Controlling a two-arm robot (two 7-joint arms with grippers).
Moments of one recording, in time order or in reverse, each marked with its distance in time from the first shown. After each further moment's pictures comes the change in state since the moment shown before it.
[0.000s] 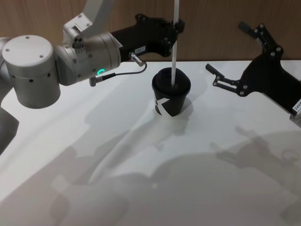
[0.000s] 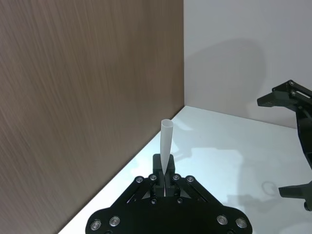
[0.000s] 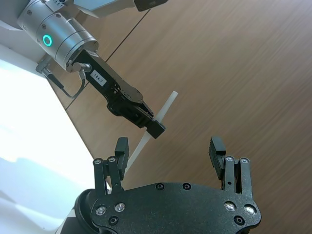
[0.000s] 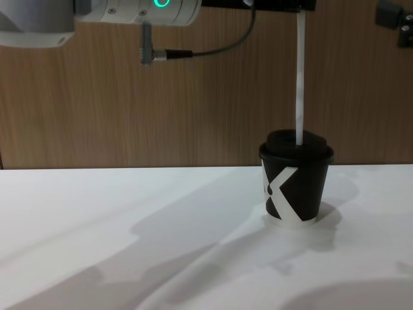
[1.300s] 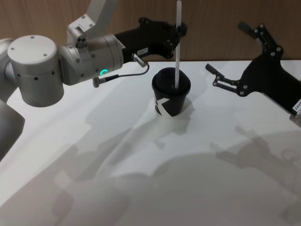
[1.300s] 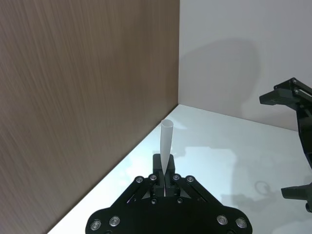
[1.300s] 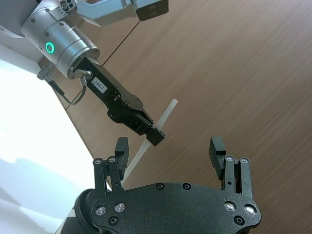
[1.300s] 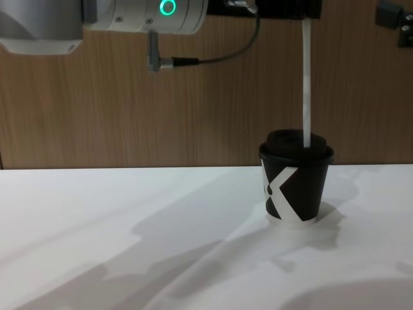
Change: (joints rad) left arm -0.001 -0.038 -0.020 0.050 0.007 0.009 -0.051; right arm 0.000 0.000 0.000 0.000 0.000 0.000 0.000
